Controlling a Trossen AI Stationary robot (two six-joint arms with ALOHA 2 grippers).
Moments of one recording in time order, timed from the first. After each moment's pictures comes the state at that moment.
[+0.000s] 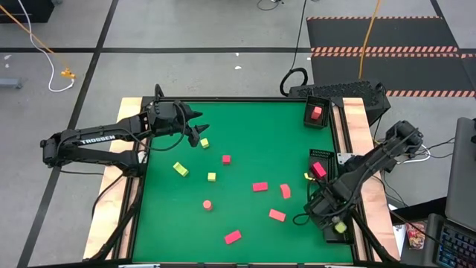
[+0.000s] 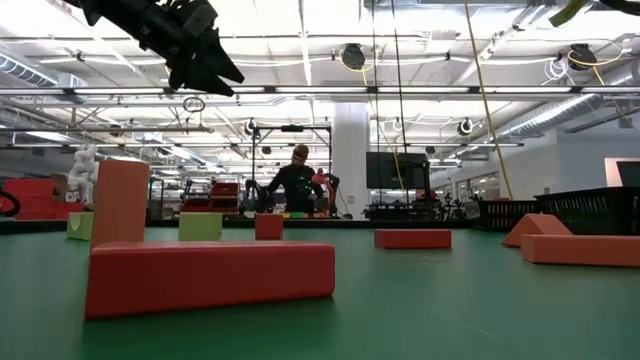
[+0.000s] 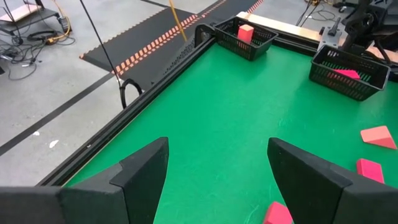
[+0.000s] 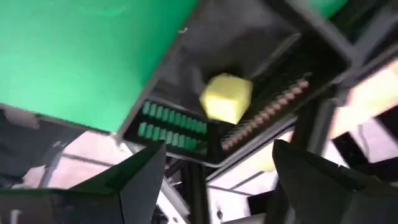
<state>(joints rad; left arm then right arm) 0.32 0.98 0.78 -0.24 -0.14 -0.11 0.66 1.35 0.95 -1.21 -0.55 1.65</state>
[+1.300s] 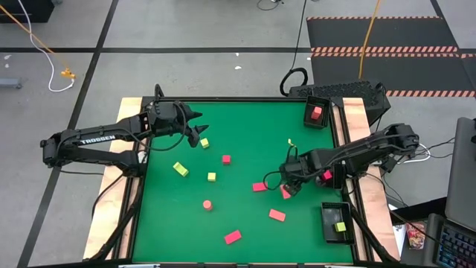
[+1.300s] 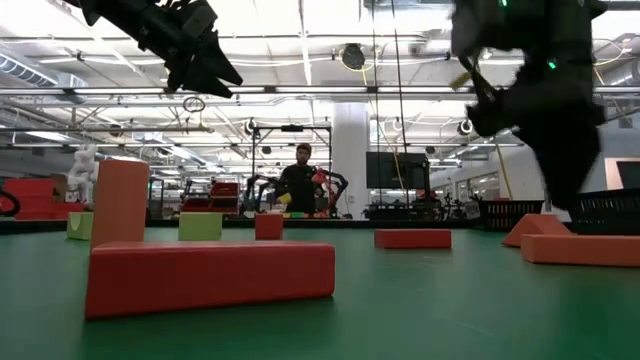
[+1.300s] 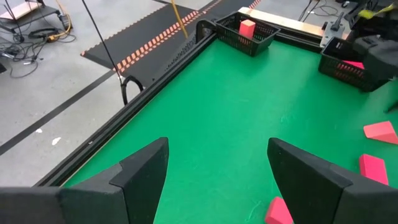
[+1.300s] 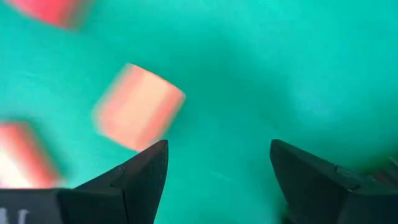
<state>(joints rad) 0.32 0.98 0.78 -0.26 -0.14 -0.11 0.18 1.41 0.81 -0.85 -0.05 0.94</state>
